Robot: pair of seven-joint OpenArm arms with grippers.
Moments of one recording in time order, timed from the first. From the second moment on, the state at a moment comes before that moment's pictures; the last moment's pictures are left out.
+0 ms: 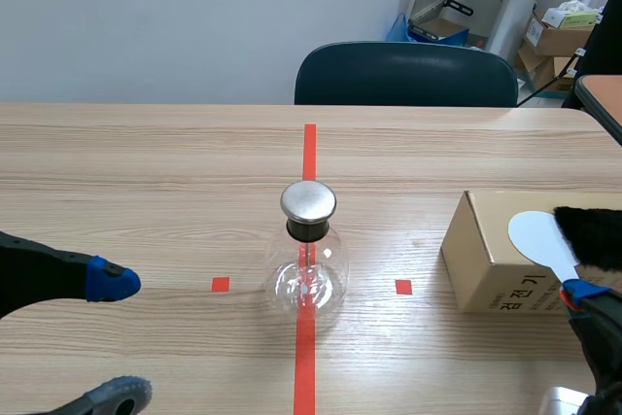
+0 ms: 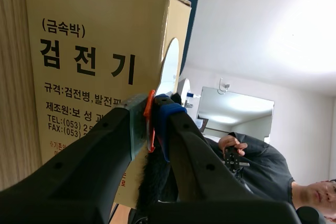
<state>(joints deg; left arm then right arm) 48.6 -66.5 6.3 116.3 -29.0 -29.6 -23.0 -36.1 24.4 5.2 77.7 -71.0 -36.4 24.3</state>
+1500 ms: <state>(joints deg) 48.6 -66.5 6.3 116.3 -29.0 -26.5 -23.1 -36.1 24.4 5.2 77.7 -71.0 -36.4 24.3</state>
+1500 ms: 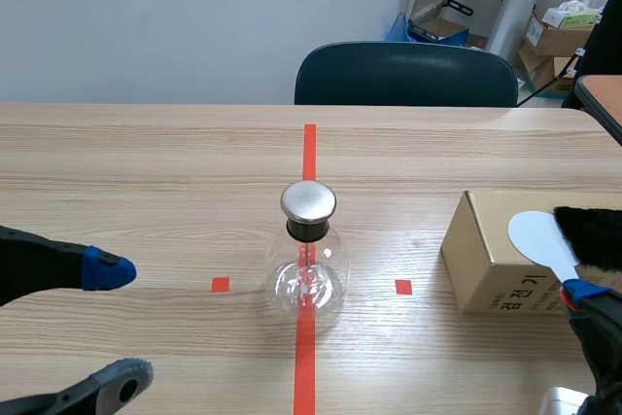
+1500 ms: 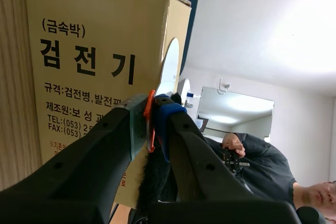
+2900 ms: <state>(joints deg) 5.5 -43.1 37.1 75.0 -26.2 -22.0 -27.8 -29.9 20.3 -4.8 92.4 -75.7 -35.7 13.8</state>
